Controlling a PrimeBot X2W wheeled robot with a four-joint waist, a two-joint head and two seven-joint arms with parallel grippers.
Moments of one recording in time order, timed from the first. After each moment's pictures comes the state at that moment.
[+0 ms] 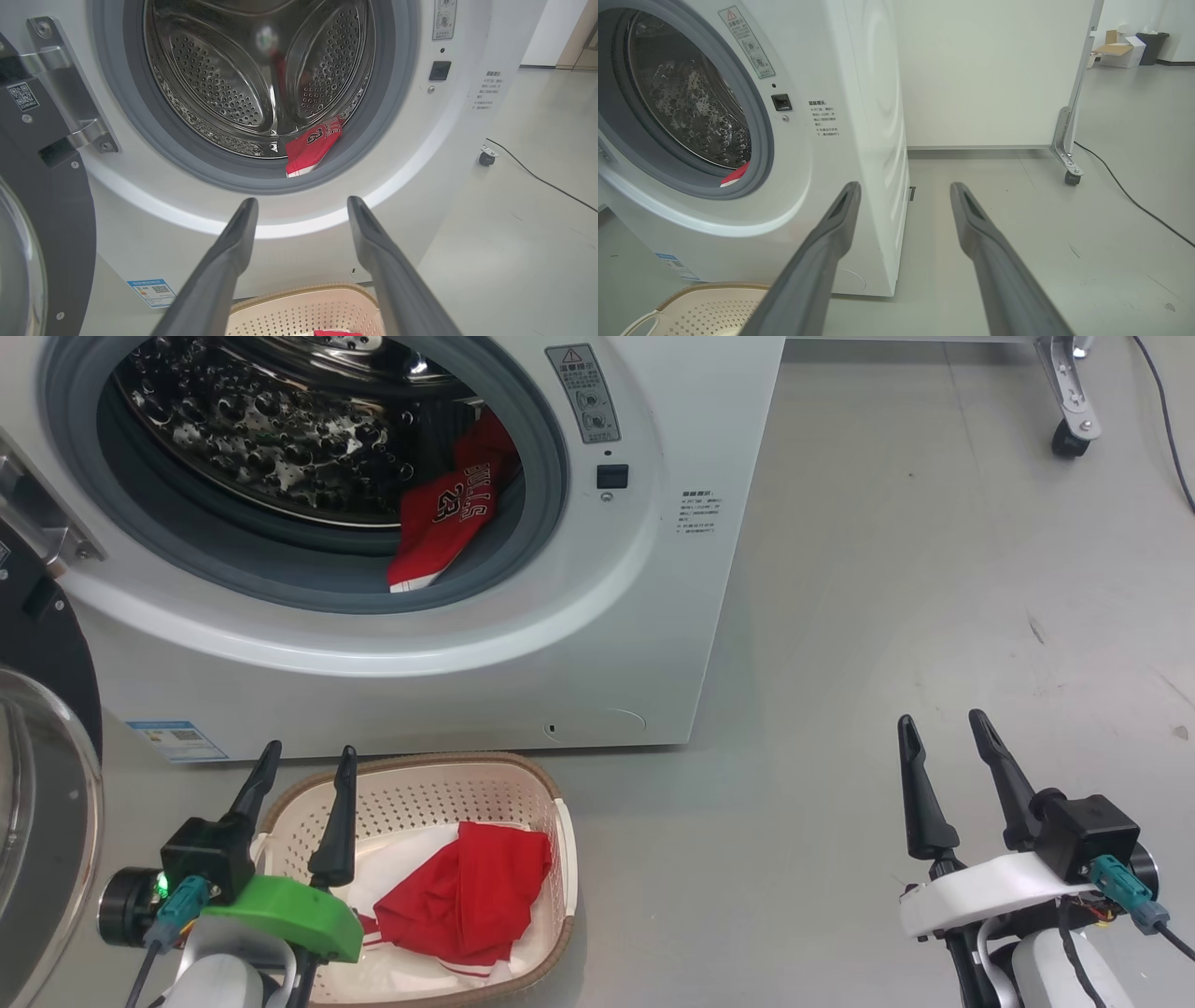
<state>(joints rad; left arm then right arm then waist) -0.16 0.08 -0.13 0.34 -0.29 -0.08 -0.25 -0.03 -0.06 0.11 0.16 0.28 0.03 -0.25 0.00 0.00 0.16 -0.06</state>
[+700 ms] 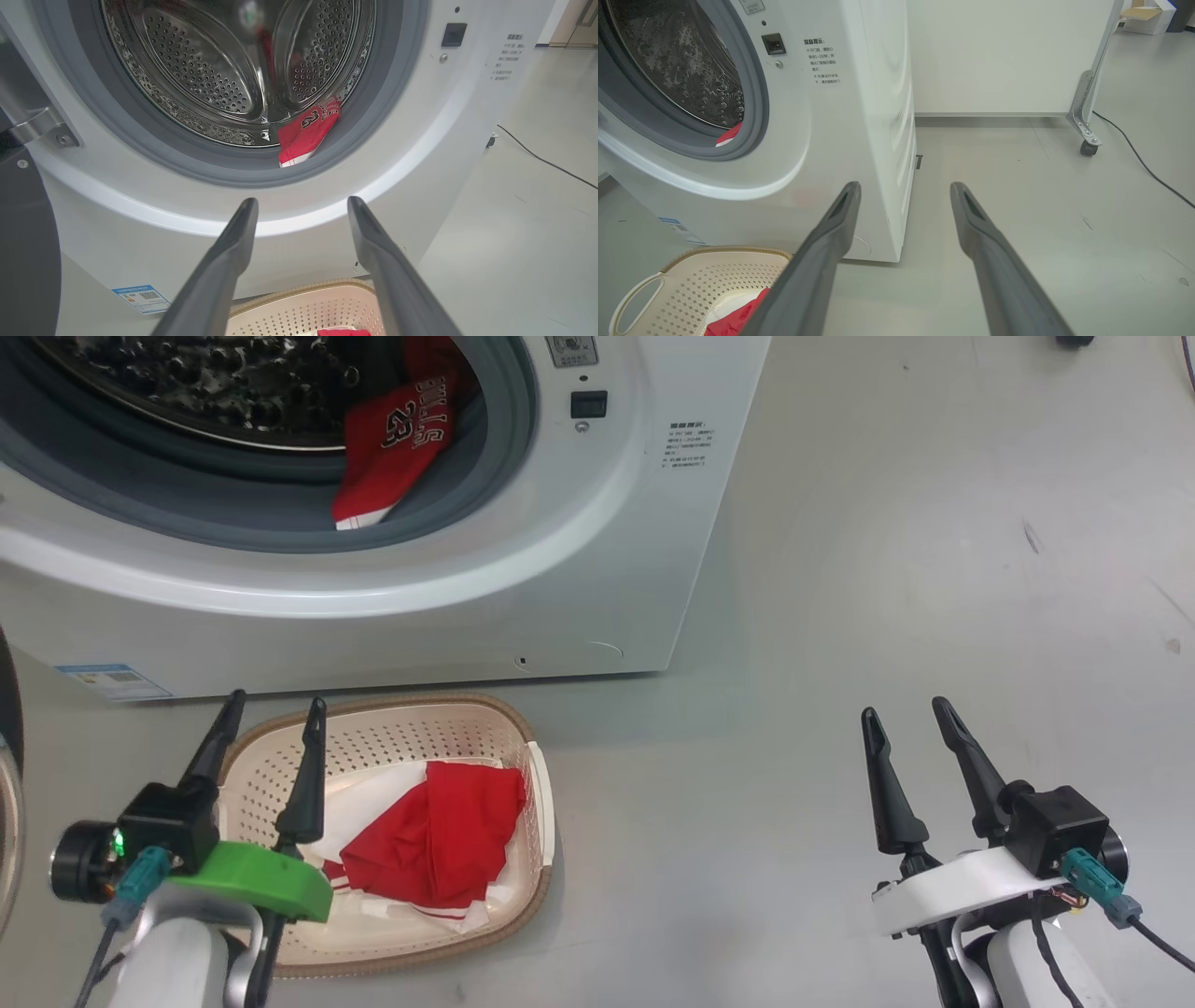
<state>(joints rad) -0.18 0.12 -0.12 0.27 -0.27 -0.08 -0.25 -0.04 -0.06 0.16 0.14 0.27 0.04 -0.25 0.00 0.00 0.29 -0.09</state>
